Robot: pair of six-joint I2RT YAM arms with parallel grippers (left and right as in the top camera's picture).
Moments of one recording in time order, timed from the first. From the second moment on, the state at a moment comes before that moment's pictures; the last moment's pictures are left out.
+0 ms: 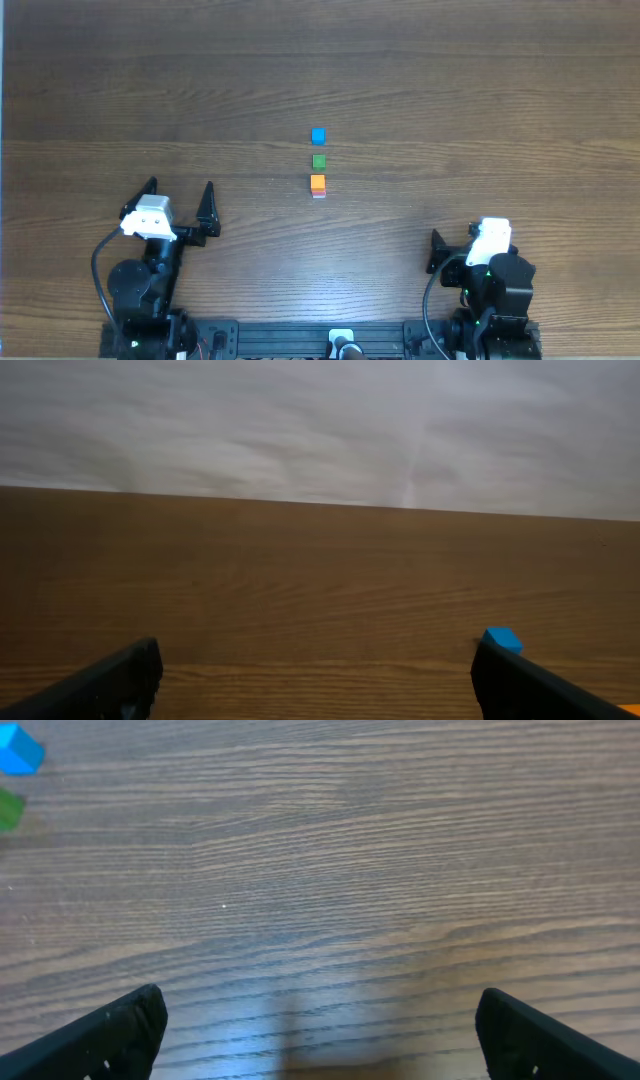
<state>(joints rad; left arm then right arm) 0.03 0.01 0.01 -0.06 0.14 -0.10 -0.08 0.02 0.24 -0.88 -0.08 0.04</state>
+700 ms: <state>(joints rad) 0.03 0.01 0.01 -0.06 0.14 -0.10 -0.08 0.02 0.24 -0.88 -0.02 -0.04</state>
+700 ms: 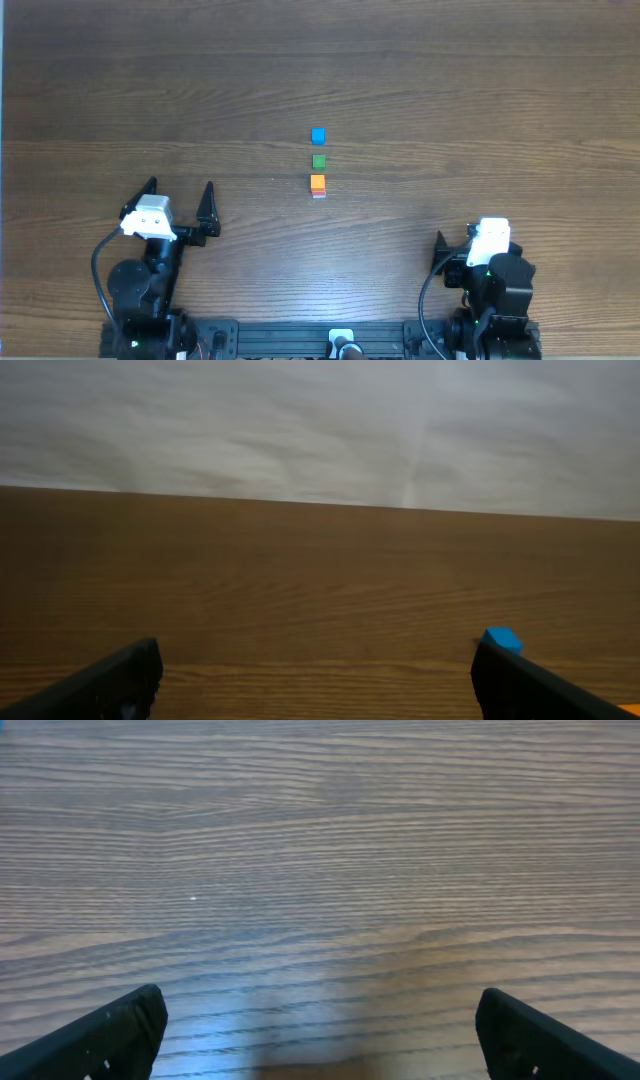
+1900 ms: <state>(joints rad) 0.03 0.01 0.01 -0.06 0.14 -0.10 -0.08 0.02 0.23 0.16 -0.45 0.03</state>
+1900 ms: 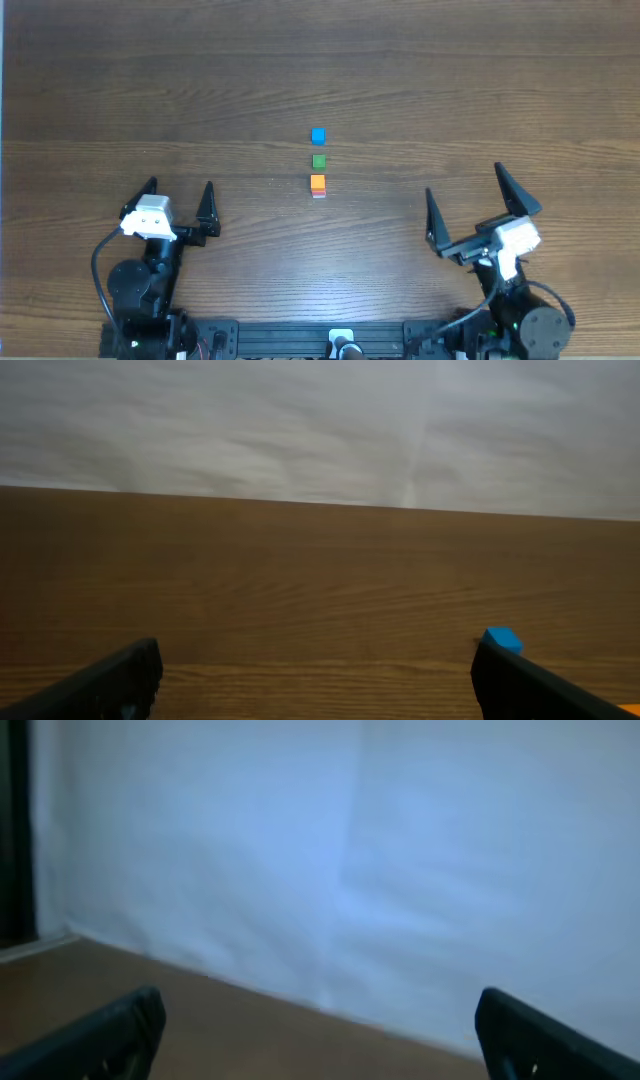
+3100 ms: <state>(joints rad) 0.03 0.01 0.01 -0.06 0.14 -0.10 0.39 1.36 1.18 -0.14 -0.34 0.05</state>
